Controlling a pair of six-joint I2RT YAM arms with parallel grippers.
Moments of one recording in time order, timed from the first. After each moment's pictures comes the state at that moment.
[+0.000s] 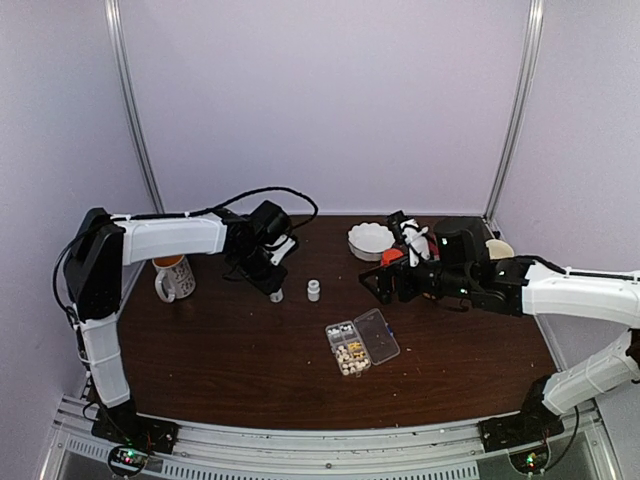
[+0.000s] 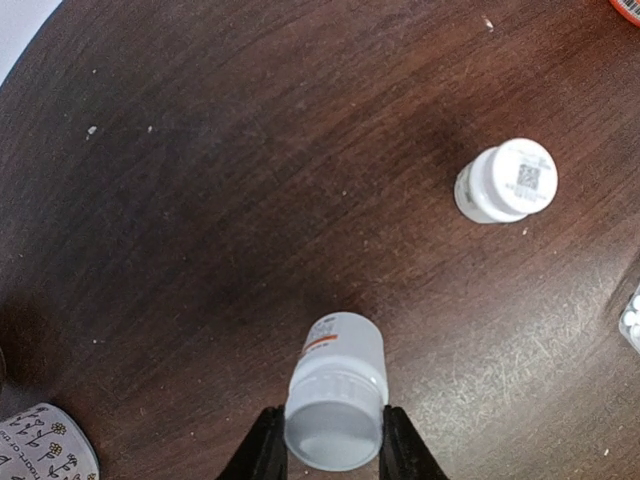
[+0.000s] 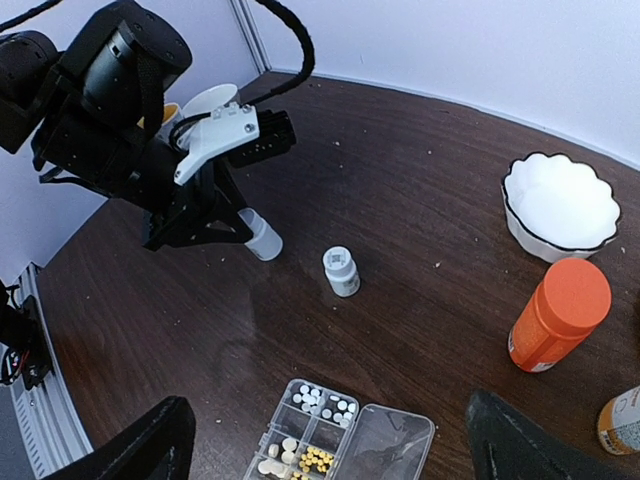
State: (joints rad) left arm -0.72 1.94 1.49 -0.71 -0.16 -0.02; right arm 0.81 1.27 0.85 -0.01 0.00 0.26
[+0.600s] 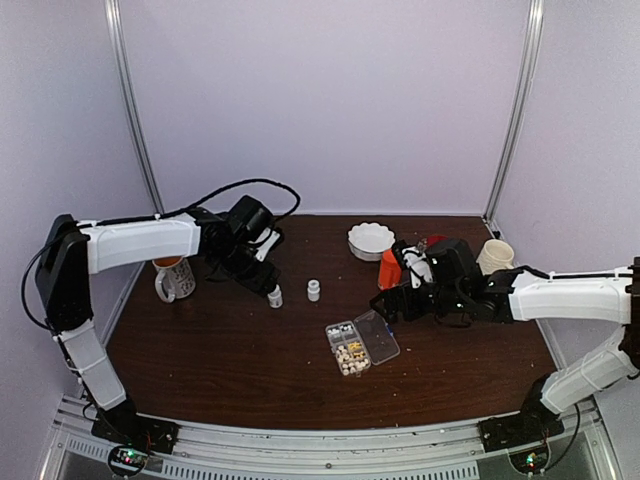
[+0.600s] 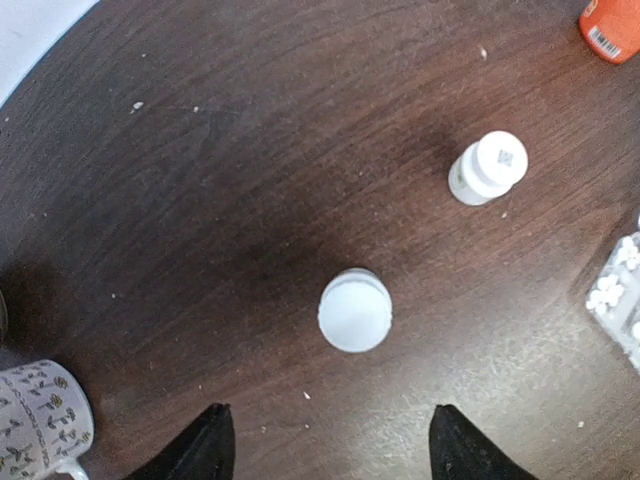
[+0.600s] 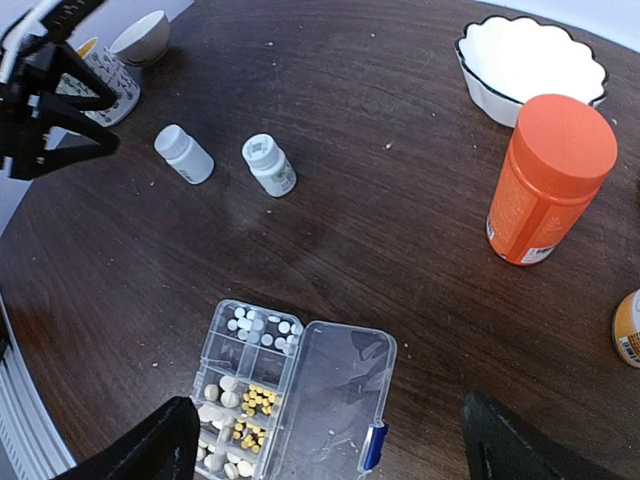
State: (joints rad) left arm -0.70 1.79 1.37 -0.67 -0.15 -0.08; right arm 0.76 1.33 0.75 -0.05 -0.02 0.33
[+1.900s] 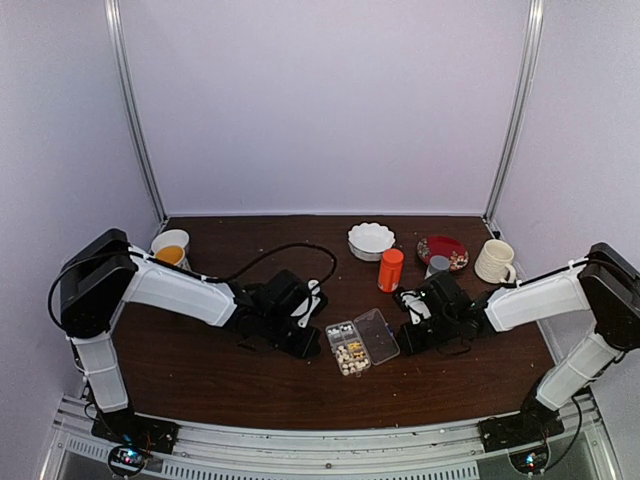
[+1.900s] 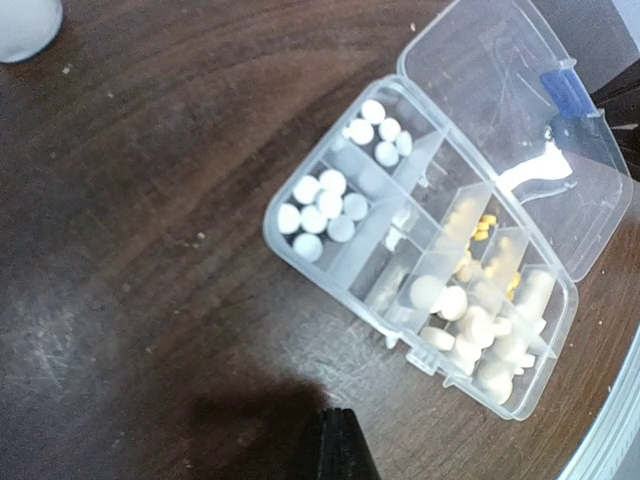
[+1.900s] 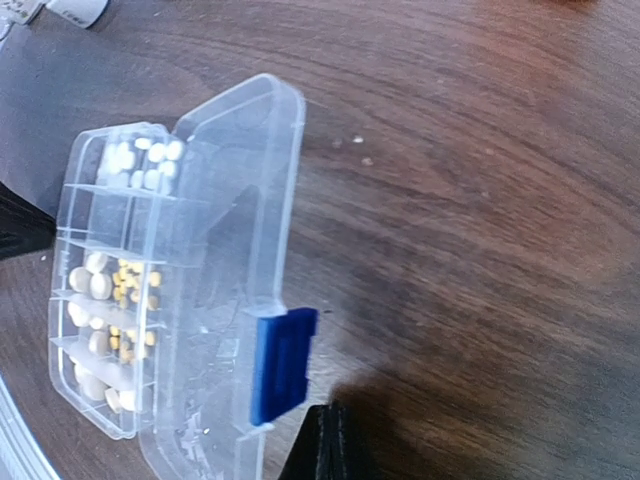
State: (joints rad) left arm -0.98 1.87 1.03 -0.13 0.17 -0.48; right arm 0.71 1.53 0.61 -0.02 -0.16 0.39
